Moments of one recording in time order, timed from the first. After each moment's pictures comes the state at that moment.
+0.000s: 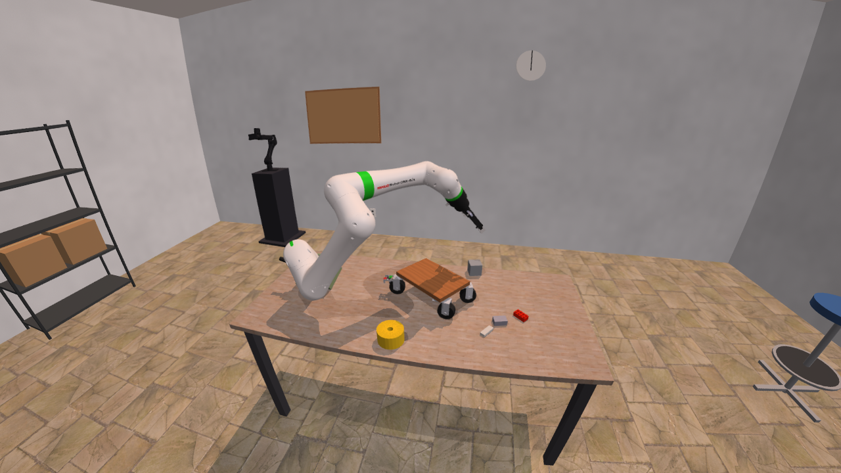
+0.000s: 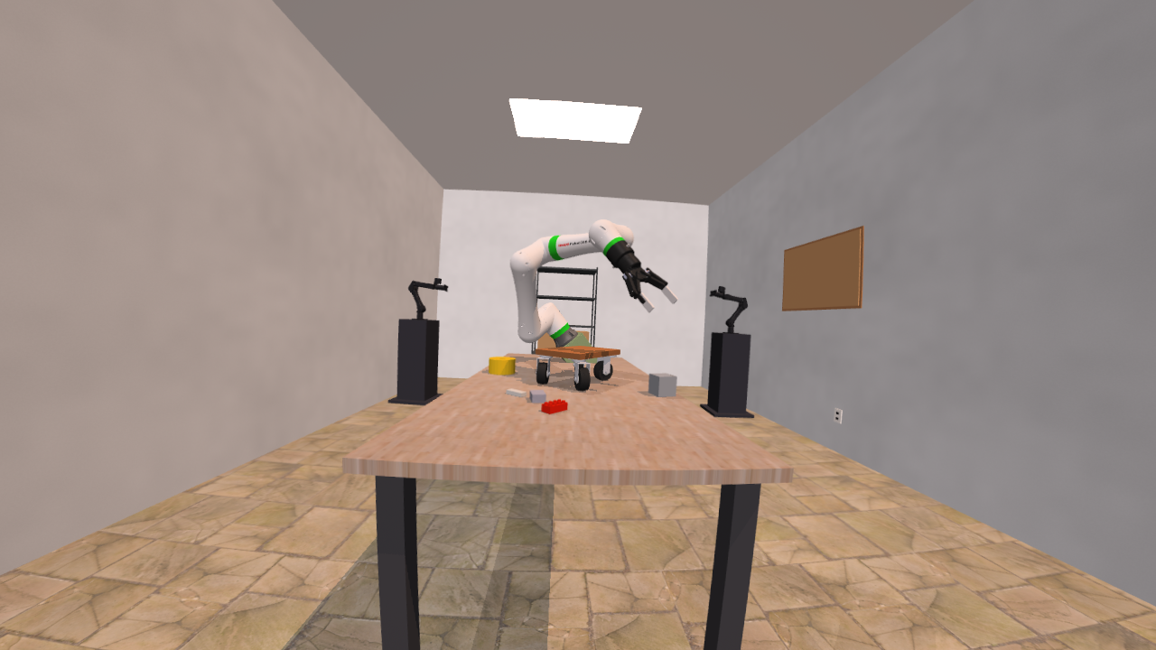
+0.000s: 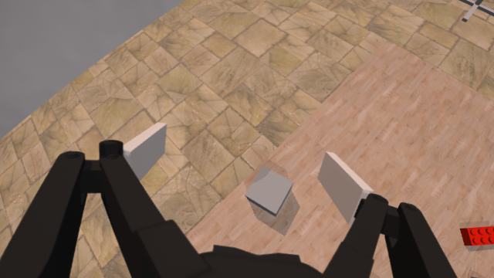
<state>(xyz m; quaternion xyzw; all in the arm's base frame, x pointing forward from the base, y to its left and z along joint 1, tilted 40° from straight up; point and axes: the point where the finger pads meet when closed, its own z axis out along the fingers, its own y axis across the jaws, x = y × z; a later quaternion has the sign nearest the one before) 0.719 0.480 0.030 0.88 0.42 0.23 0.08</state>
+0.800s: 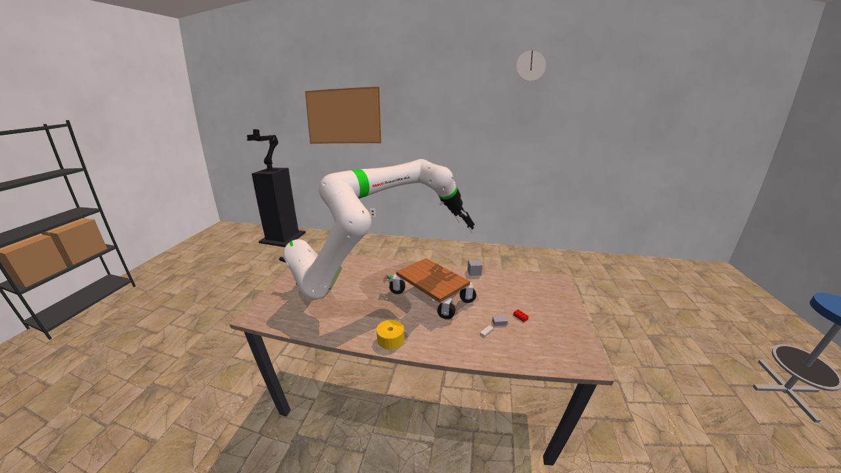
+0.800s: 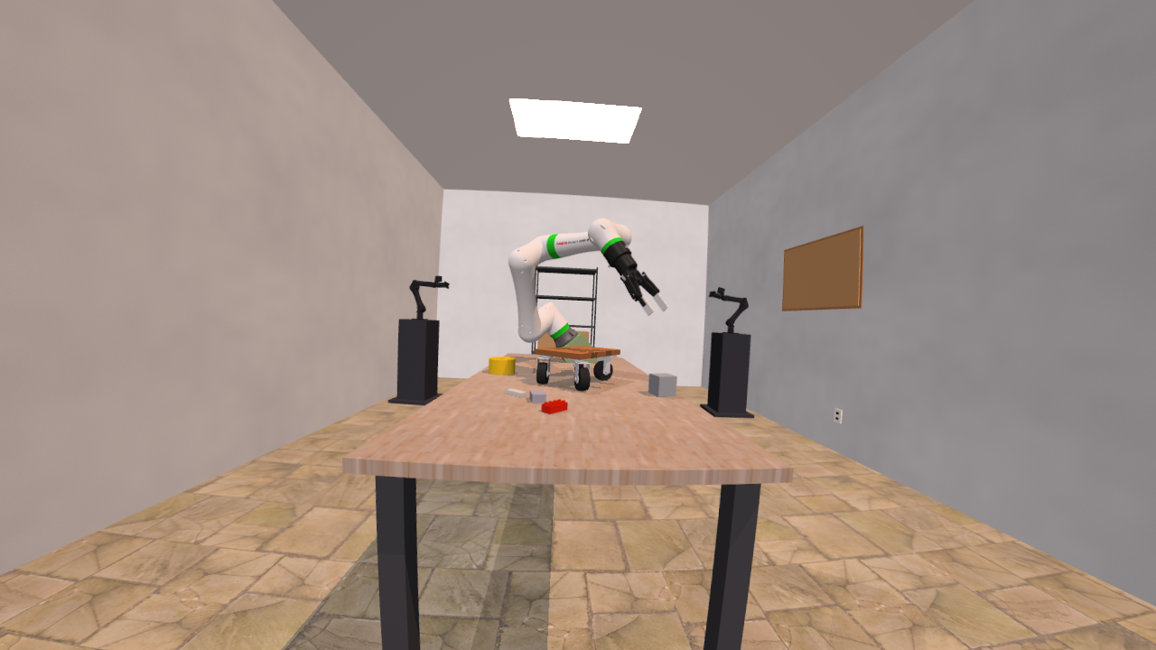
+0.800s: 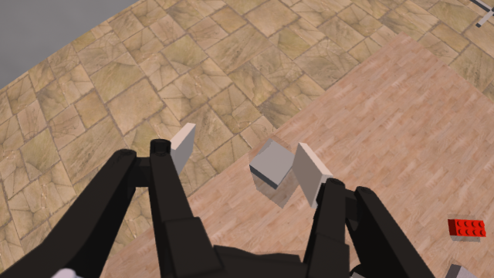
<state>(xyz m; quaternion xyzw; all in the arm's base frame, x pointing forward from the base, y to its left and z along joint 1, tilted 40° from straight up) 0.682 0.458 0.030 0.86 0.46 0.19 0.11</state>
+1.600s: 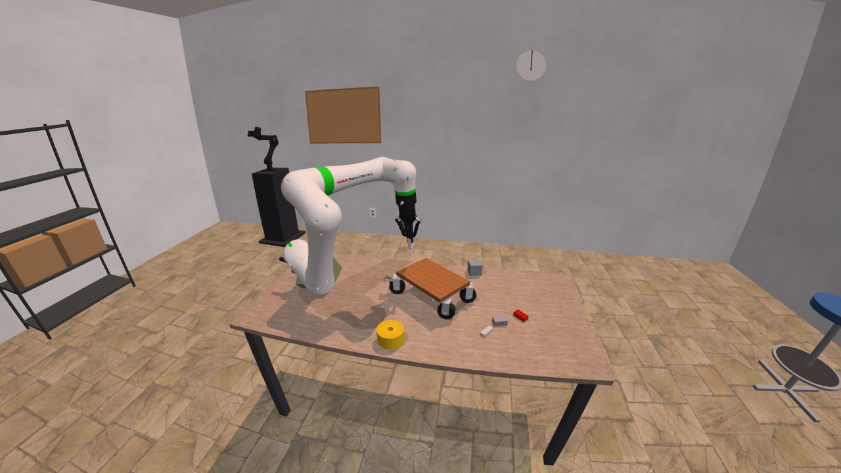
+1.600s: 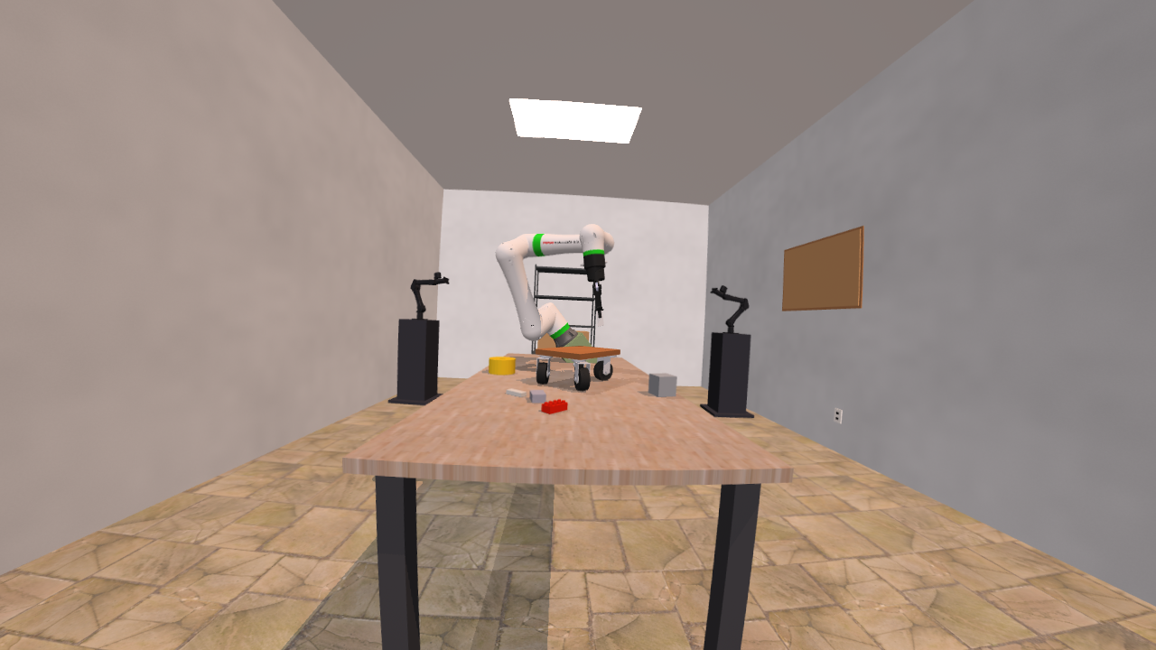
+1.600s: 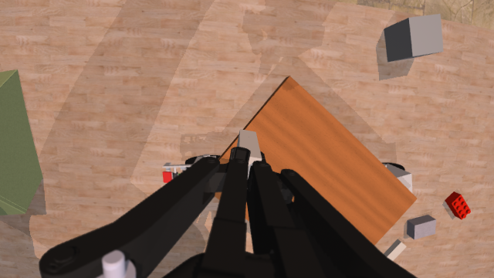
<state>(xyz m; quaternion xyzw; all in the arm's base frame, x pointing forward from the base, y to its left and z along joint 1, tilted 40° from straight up) 0.446 0.259 0.071 0.67 0.69 -0.11 0.26</state>
